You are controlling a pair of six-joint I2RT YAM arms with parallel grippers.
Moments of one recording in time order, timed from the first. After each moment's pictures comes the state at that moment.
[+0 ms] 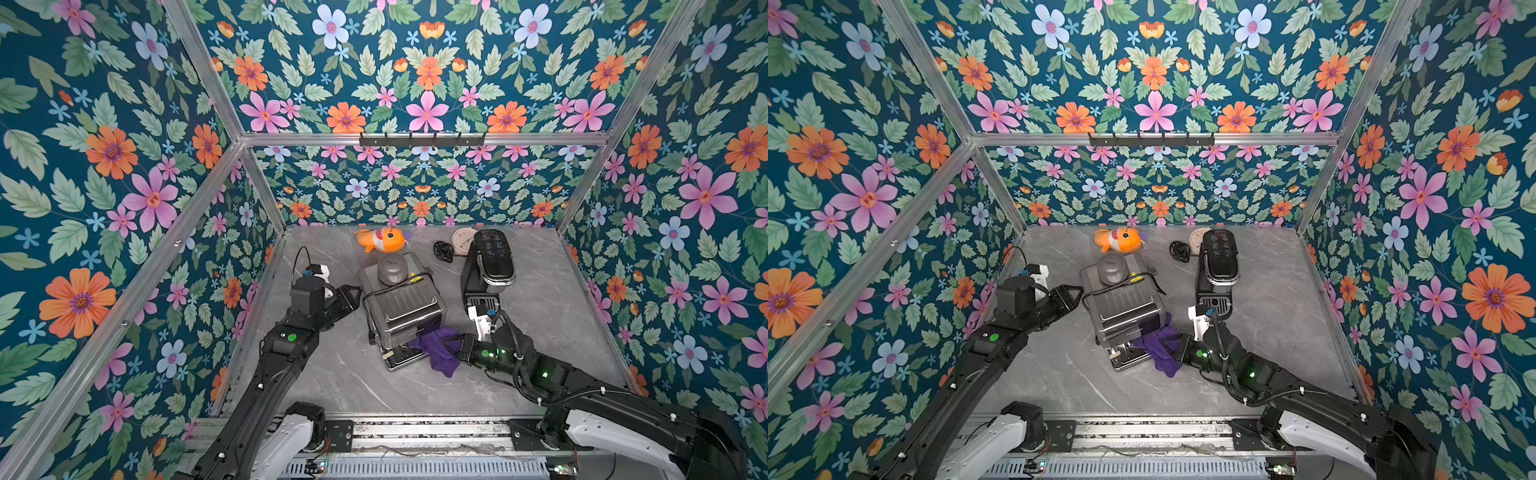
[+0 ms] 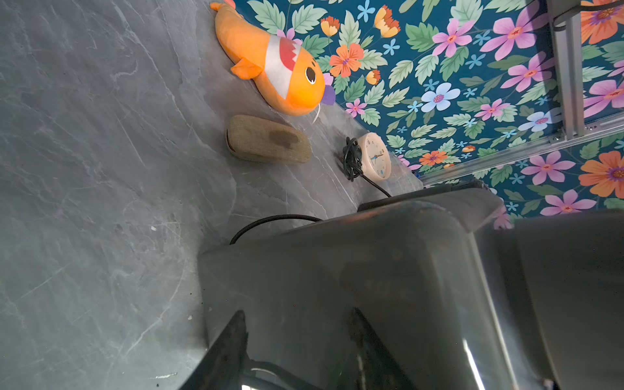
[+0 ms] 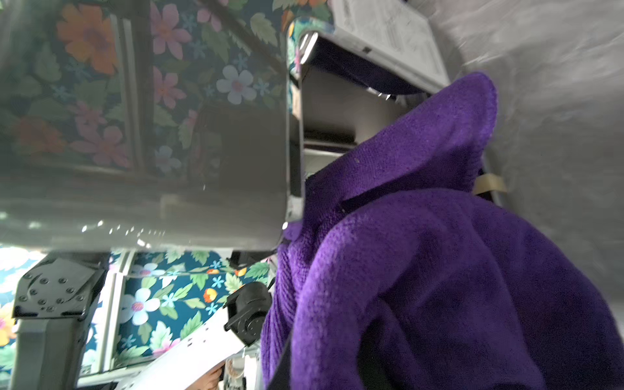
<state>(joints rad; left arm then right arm) -0.29 0.88 0.78 -0.44 0.20 -0.75 0.94 0.91 0.43 0.14 -0.15 1.18</state>
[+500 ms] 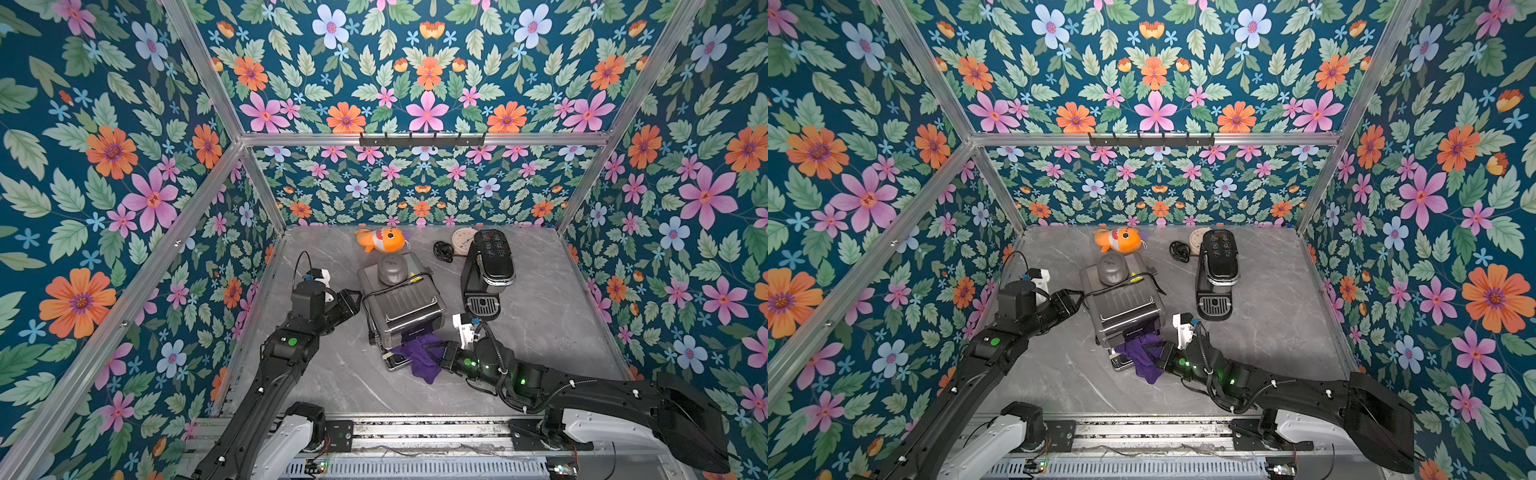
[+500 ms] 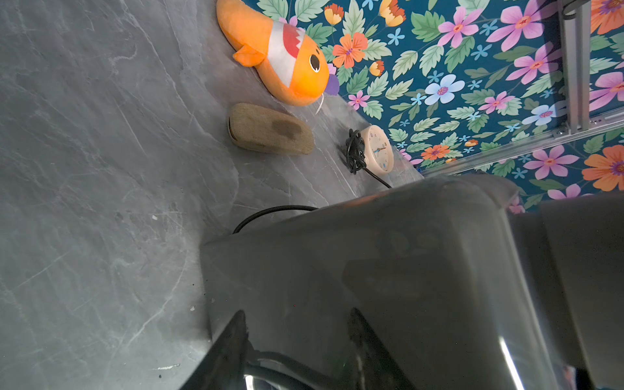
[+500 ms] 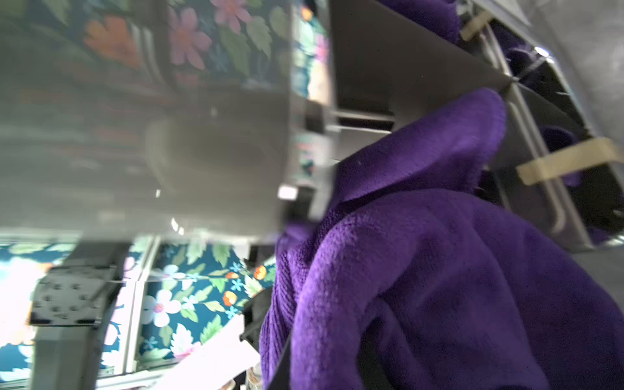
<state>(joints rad) -0.29 0.85 0.73 -0.43 0.21 -0.76 1.10 1.09 0.39 0.45 0.03 1.30</state>
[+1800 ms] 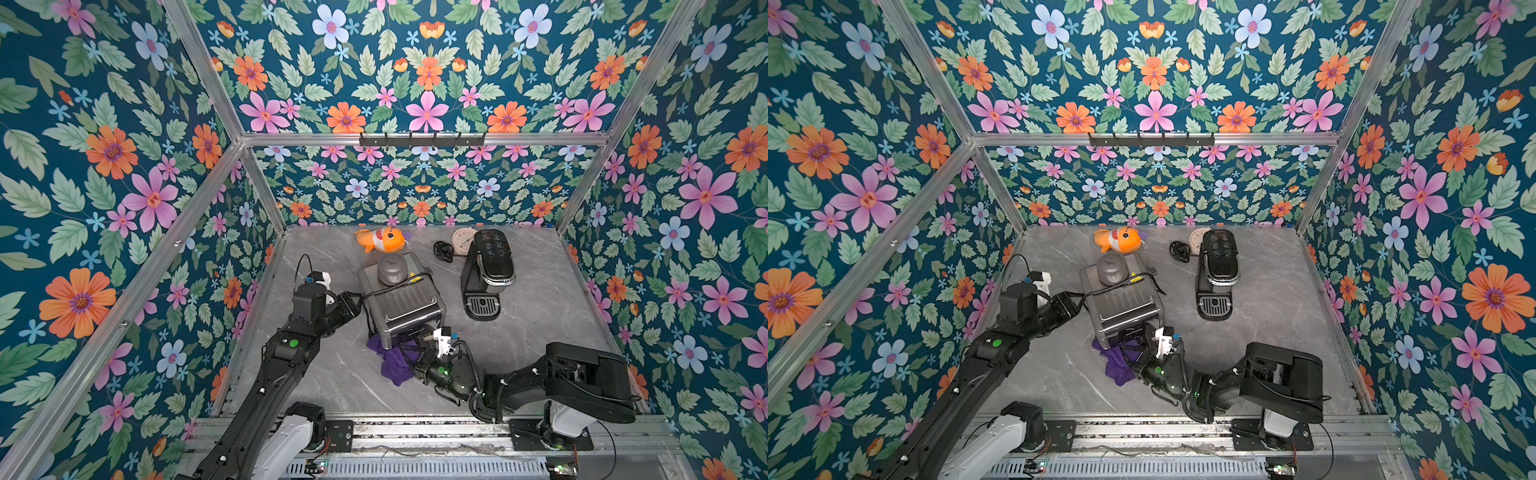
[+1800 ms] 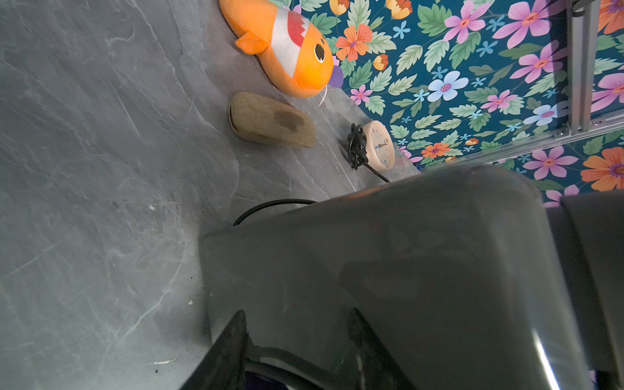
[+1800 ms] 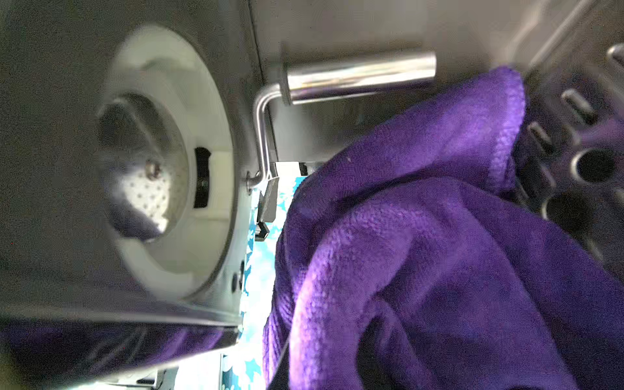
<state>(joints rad) -0.29 0.85 0.71 -0.41 0.22 -0.78 1.26 1.65 0.40 1.21 0.27 1.56</state>
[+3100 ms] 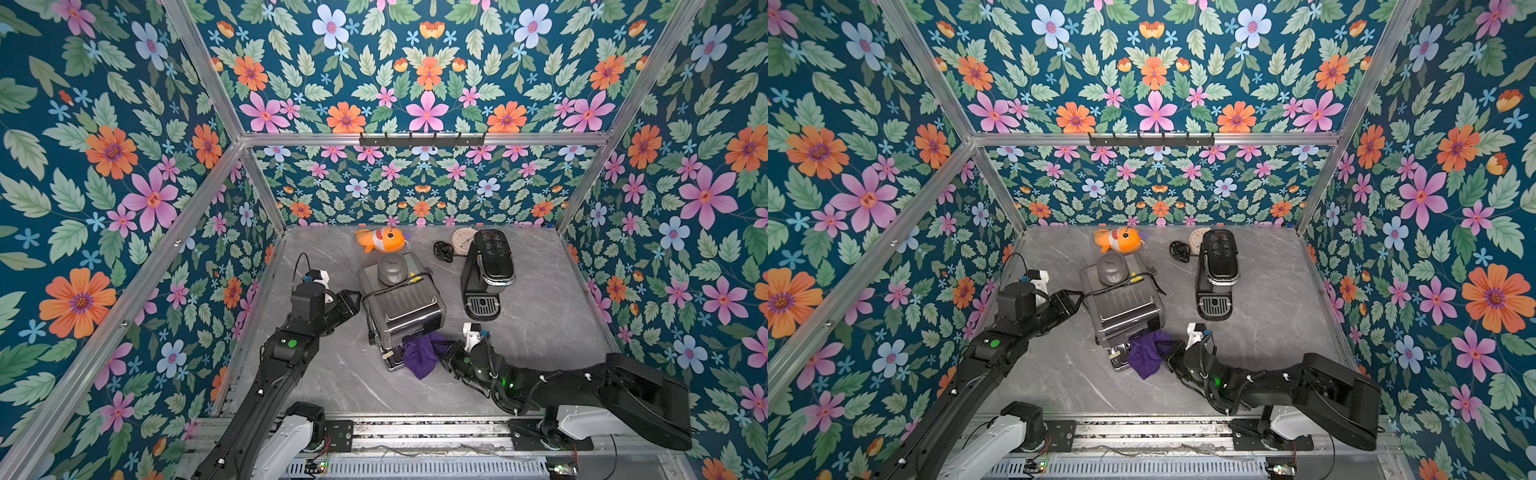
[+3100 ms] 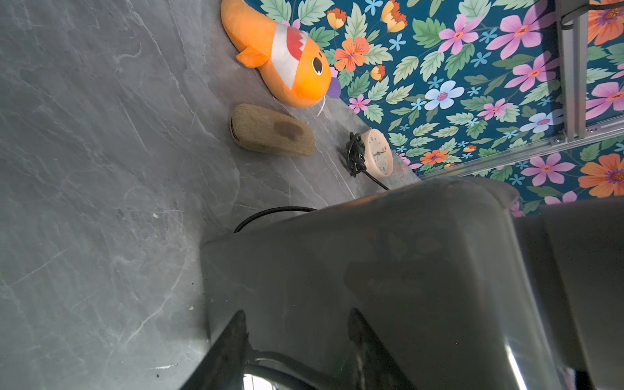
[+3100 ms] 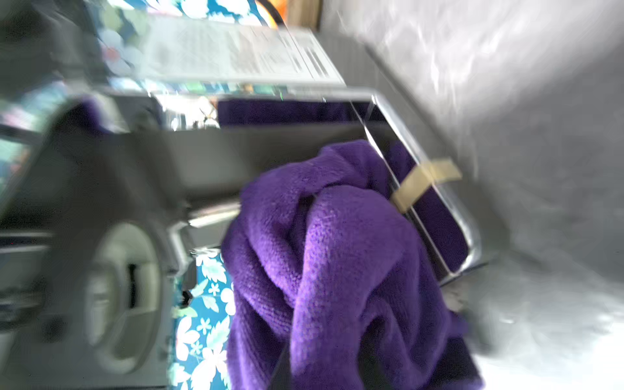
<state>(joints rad) -0.29 0.84 0.73 -0.42 0.20 -0.78 1.06 1.26 0.26 0.69 0.20 1.56</state>
